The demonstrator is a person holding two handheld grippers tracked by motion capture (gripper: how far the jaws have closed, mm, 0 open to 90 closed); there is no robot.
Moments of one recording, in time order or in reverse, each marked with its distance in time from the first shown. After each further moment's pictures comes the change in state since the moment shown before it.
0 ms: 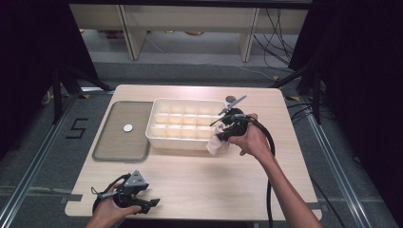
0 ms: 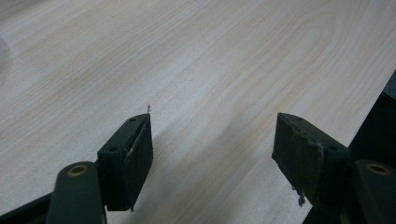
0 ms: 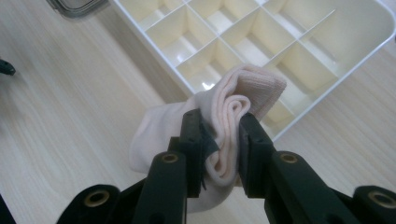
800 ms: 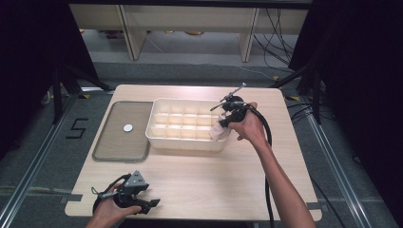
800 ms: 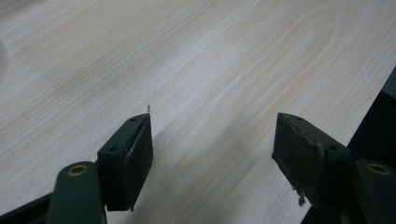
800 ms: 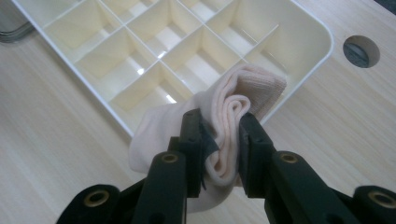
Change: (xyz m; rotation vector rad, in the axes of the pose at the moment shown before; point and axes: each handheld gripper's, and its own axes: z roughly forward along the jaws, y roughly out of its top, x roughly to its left) left arm -0.001 0.000 0.000 0.007 -0.002 0.001; right arm -0.037 0.025 0.019 -0.004 -0.081 0.037
